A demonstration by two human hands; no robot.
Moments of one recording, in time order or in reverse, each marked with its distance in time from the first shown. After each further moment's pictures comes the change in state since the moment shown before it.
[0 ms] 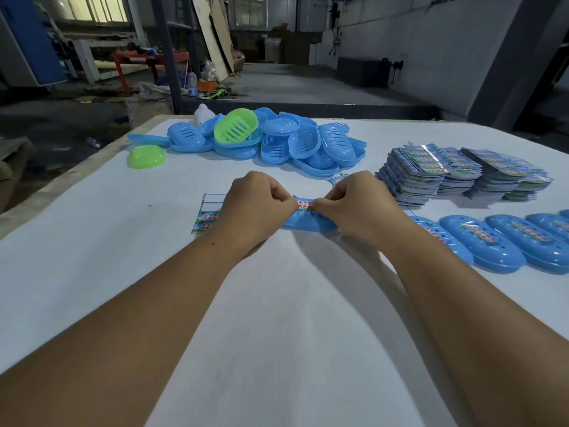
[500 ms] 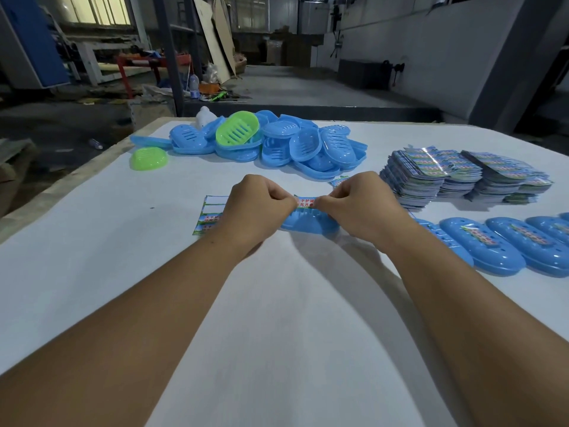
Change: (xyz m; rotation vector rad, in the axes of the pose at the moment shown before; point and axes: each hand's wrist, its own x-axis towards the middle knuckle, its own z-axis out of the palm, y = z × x) left_hand 0.002 -0.003 0.004 -0.180 -0.018 -0.081; right_hand -0.002 0.001 -0.004 0.121 -0.001 0.042
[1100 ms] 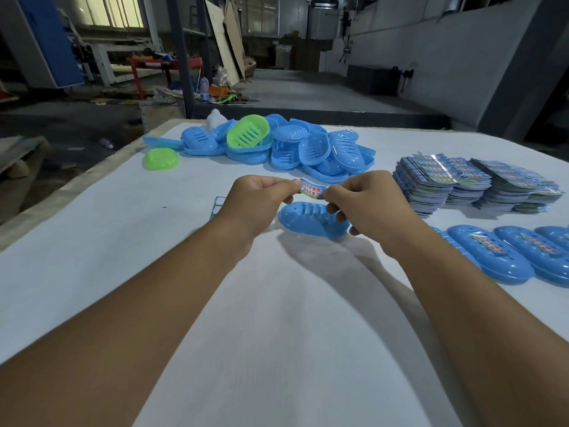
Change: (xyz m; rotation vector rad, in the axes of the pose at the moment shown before) left_hand -0.013 0.011 -0.023 -0.500 -0.054 -0.217; right_hand -0.007 -0.013 -0.006 0.305 -0.056 -0.017
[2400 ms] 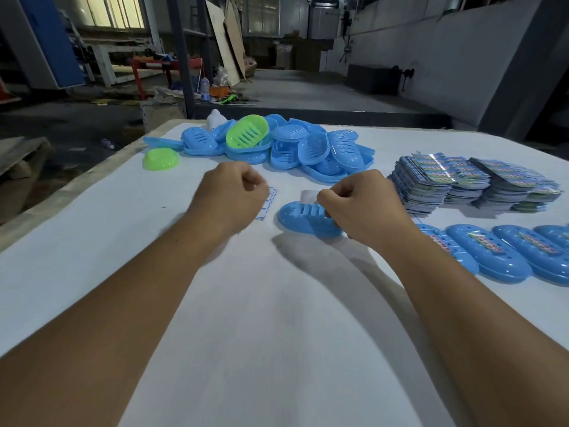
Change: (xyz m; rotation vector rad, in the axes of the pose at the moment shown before) left_hand 0.005 0.005 -0.031 0.682 0.196 0.256; right_hand -0.007 -0.005 0.004 -0.293 0.074 -0.109
